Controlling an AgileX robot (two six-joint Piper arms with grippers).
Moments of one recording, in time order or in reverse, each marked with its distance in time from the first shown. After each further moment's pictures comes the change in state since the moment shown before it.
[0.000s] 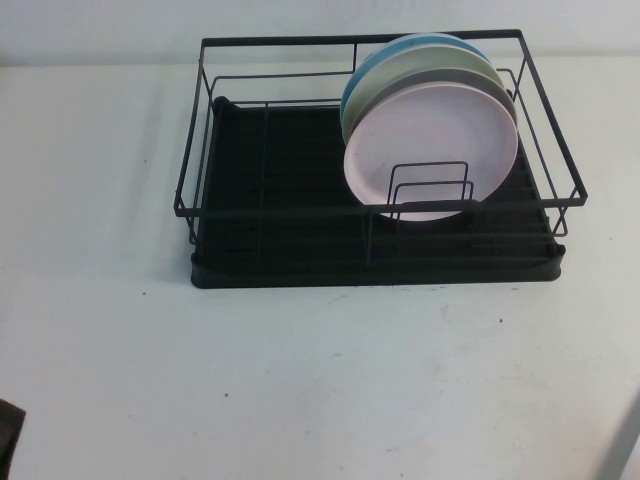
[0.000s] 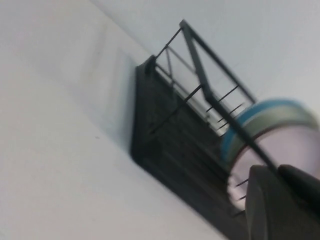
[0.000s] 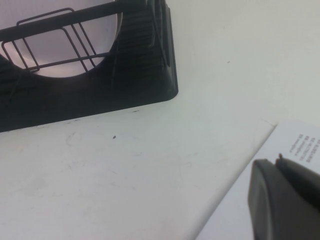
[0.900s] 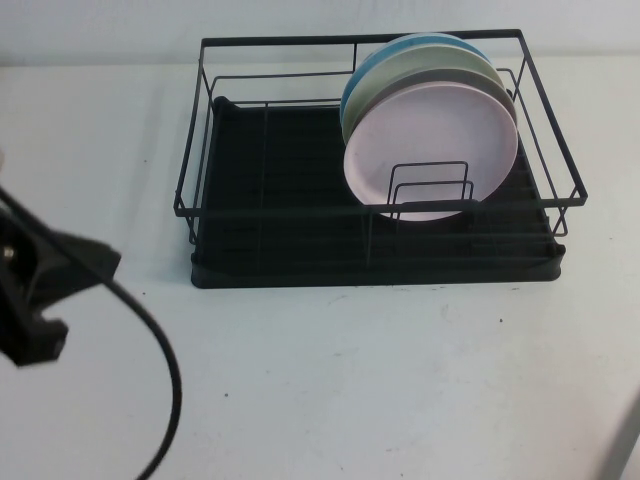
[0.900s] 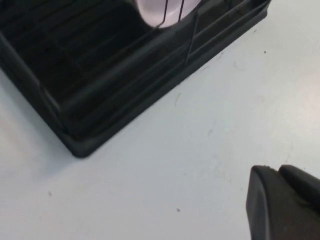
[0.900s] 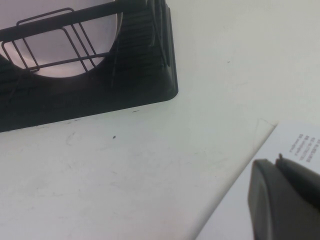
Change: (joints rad) right arm 0.000 0.000 0.000 0.000 0.000 0.000; left arm 0.000 0.894 -1.003 0.135 0.859 0.786
